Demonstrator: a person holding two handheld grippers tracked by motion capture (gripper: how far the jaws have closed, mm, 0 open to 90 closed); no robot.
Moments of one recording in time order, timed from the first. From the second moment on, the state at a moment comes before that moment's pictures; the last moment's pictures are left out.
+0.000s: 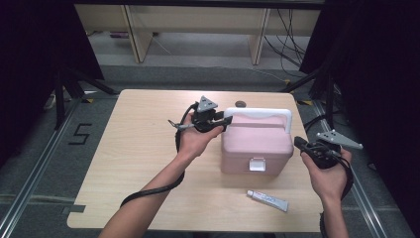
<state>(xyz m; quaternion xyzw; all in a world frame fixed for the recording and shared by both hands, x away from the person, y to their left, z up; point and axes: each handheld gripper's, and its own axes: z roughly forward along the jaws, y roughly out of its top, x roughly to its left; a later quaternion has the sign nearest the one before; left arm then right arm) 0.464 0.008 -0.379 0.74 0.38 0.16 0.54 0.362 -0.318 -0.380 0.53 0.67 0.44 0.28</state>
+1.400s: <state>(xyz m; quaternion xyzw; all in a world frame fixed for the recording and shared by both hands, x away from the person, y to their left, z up) 0.476 0.013 -0.362 0.73 0.41 0.09 0.54 0.326 -0.311 -0.404 0.52 0.69 0.43 0.26</state>
